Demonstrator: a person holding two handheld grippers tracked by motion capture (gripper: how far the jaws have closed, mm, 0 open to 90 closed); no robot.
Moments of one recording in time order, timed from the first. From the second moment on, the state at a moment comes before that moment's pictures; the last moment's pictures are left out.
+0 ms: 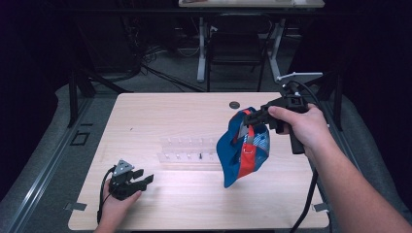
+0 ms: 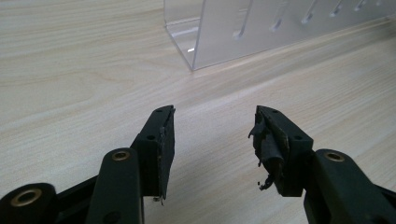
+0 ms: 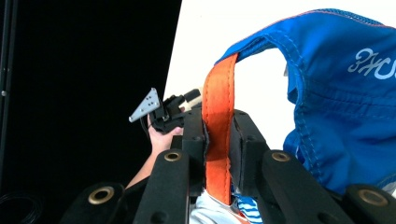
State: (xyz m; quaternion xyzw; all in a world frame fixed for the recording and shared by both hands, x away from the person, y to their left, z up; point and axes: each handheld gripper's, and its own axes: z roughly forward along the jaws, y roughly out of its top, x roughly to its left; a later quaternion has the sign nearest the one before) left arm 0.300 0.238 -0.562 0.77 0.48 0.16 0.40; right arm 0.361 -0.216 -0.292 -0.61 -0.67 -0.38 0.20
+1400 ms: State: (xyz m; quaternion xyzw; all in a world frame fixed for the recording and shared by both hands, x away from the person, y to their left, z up) left arm 0.301 0.239 -0.562 0.77 0.48 0.15 0.40; right arm 0.413 -0.161 -0.289 -0.62 -0.63 -0.43 0.18
